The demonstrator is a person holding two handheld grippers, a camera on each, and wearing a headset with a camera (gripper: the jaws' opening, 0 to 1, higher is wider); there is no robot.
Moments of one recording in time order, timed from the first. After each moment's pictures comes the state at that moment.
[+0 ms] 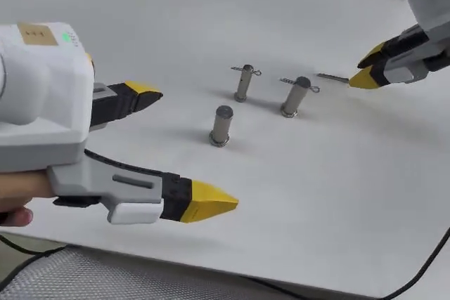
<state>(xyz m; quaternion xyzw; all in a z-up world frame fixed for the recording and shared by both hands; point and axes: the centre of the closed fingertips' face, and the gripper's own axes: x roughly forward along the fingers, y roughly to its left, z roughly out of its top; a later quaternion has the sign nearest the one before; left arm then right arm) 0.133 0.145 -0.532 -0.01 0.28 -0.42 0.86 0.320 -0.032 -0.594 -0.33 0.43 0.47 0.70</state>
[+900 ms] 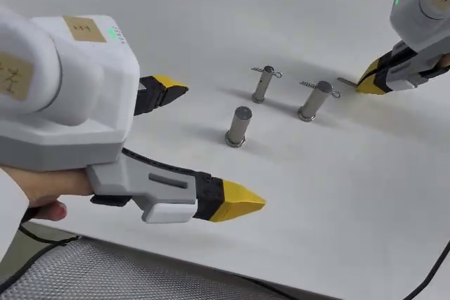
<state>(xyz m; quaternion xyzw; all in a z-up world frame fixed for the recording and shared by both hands) 0.135 0.138 -0.527 0.00 0.27 -0.41 0.87 0.314 -0.023 -0.608 -0.41 0.42 0.51 0.63</state>
